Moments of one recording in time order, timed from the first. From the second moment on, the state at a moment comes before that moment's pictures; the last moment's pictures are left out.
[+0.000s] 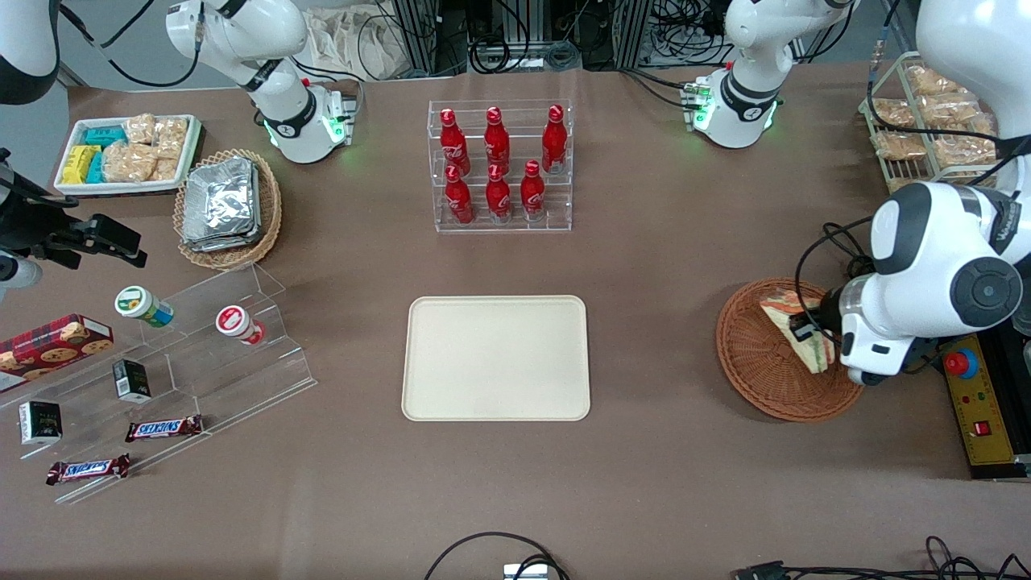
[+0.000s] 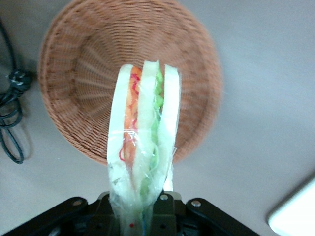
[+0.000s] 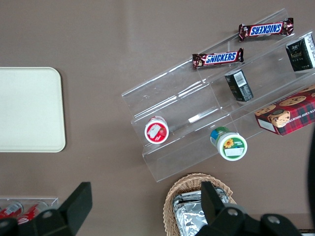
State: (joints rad) arm 0.33 0.35 -0.52 -1.68 0.11 1.76 -0.69
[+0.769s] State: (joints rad) arm -0.26 0.71 -0.54 -1.44 0.27 1.91 -0.88
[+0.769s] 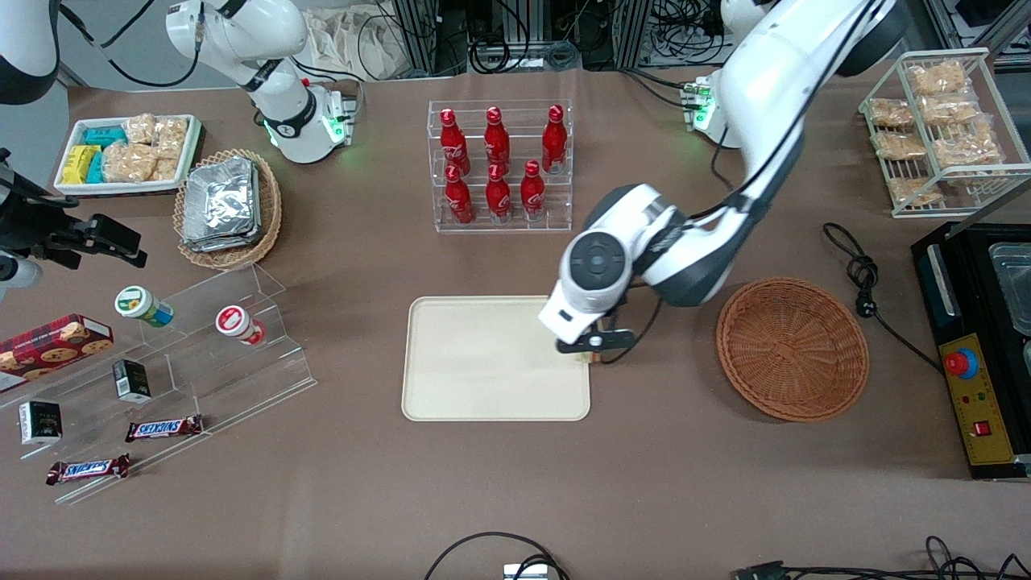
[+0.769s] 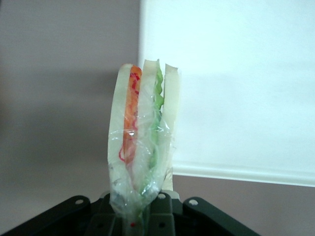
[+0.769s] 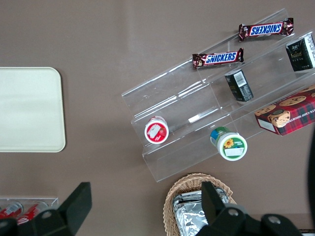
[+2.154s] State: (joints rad) arm -0.29 0.74 -0.55 -1.39 0.42 1.90 -0.89
